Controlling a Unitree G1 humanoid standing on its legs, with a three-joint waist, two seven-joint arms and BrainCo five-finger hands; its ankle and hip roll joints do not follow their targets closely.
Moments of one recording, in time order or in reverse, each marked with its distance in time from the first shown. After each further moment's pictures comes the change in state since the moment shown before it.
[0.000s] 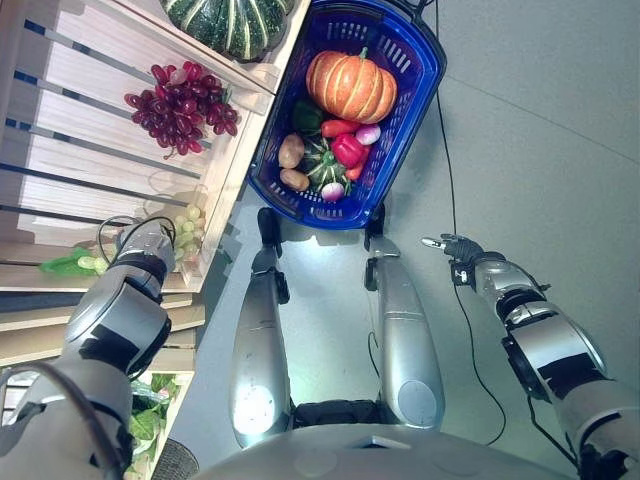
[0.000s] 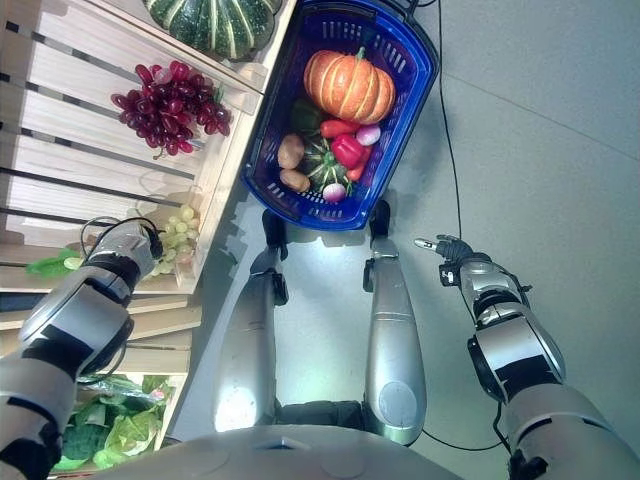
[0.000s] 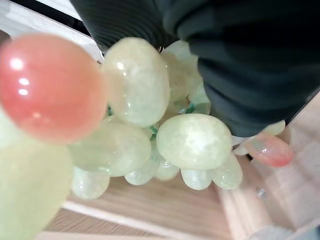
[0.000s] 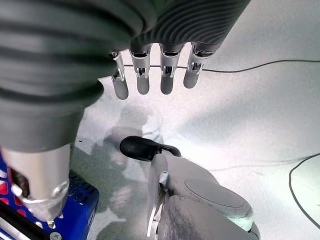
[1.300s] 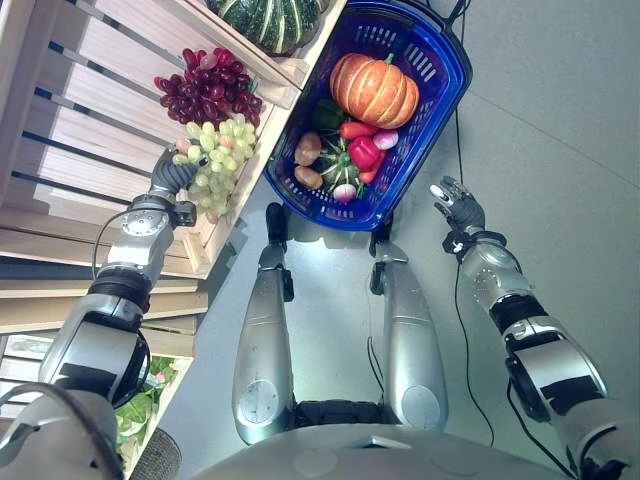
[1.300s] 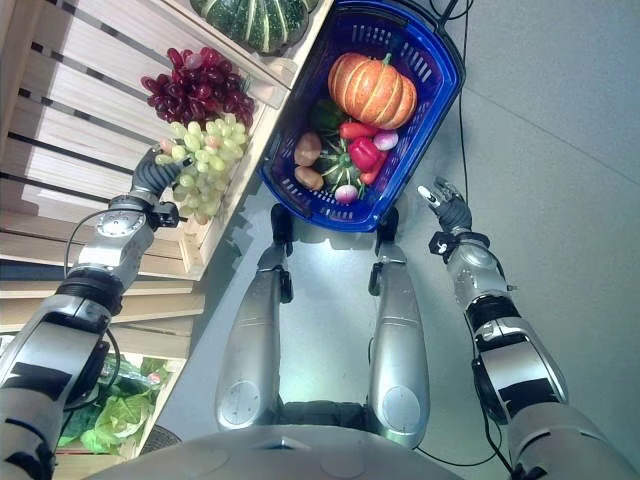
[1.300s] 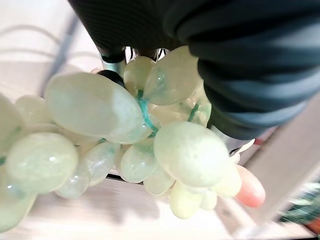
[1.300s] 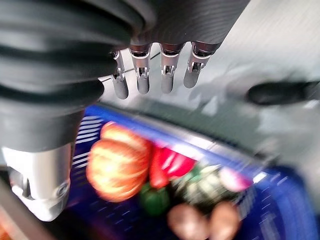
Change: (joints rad) left arm 0.203 0.057 0.361 -0.546 -1.083 -0.552 0.319; right arm 0.149 0.016 -0.098 -0.501 0.393 -0.290 -0.039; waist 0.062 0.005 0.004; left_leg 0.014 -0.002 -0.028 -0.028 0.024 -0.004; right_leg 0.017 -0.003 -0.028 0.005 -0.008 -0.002
